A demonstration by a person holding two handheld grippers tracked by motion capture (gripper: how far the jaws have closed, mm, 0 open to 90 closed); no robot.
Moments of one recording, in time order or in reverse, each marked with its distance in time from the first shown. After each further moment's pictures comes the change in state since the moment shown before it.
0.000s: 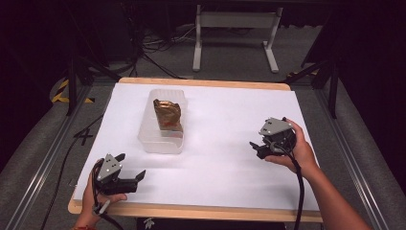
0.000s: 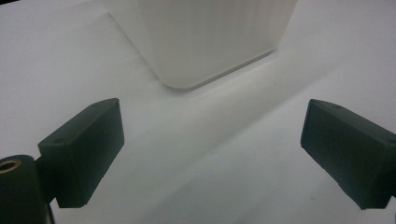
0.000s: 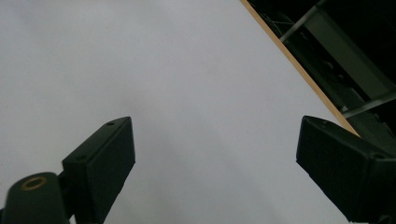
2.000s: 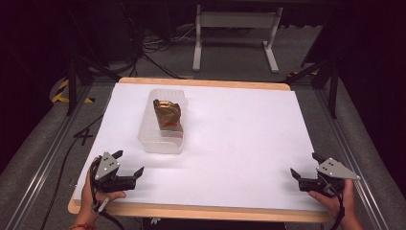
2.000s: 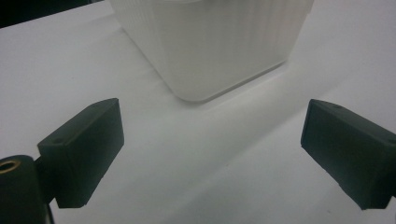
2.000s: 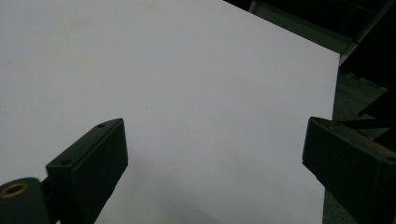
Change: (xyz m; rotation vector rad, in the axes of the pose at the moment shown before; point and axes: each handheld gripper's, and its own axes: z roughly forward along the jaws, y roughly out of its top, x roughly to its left) left arm 0.006 0.003 -0.002 -0.032 0.028 0.026; right arm 0.009 -0.171 -0.050 -0.176 -0.132 0.338
